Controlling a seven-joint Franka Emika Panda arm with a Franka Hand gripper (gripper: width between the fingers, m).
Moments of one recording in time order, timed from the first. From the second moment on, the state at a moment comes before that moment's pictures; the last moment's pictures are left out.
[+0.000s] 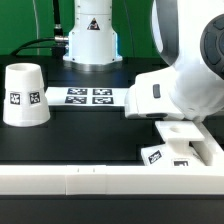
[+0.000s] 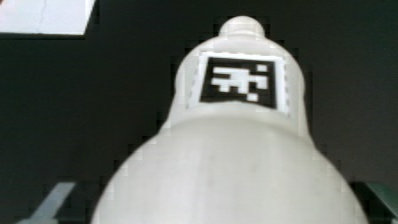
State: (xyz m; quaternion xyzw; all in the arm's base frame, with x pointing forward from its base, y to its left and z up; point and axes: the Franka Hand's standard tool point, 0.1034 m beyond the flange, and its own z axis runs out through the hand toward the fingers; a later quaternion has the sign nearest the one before) arm 0.475 0.132 0.008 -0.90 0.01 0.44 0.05
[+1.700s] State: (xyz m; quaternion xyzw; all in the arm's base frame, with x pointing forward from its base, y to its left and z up) arm 0.541 0.100 0.105 -0.96 -0.07 0.26 0.09
